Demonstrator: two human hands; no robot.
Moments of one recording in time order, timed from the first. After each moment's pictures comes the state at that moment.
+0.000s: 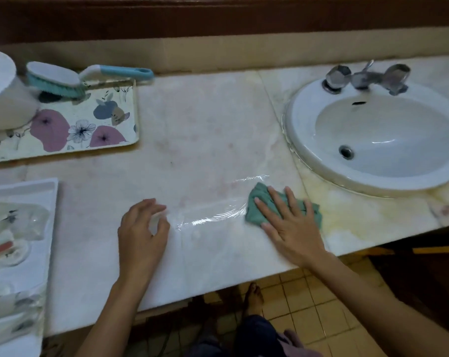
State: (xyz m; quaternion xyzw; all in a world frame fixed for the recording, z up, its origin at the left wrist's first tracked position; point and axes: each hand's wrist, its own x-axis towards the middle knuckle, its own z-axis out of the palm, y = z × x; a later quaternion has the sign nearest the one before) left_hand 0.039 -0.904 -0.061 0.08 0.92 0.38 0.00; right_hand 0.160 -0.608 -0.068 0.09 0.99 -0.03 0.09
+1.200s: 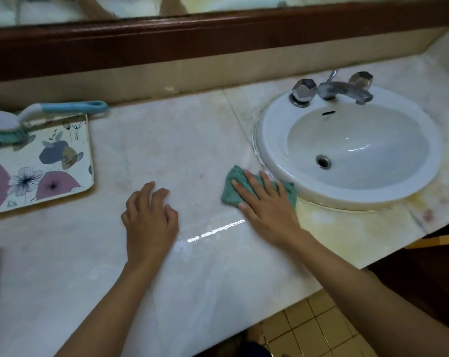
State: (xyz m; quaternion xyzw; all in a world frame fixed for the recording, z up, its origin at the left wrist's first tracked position) left_hand -0.041 -0.791 -0.081 0.17 0.96 0.22 -0.03; right_hand 0.071 -0.555 -0.068 0.13 0.99 -0.08 0.08
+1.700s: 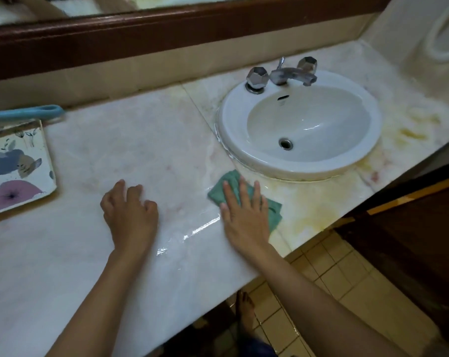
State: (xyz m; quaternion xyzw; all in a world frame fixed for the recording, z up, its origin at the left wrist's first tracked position) left_hand -0.030 -0.778 -0.071 0.14 0.95 0.29 0.04; right_hand 0.121 -0.614 -0.070 0.36 0.92 -0.14 0.03
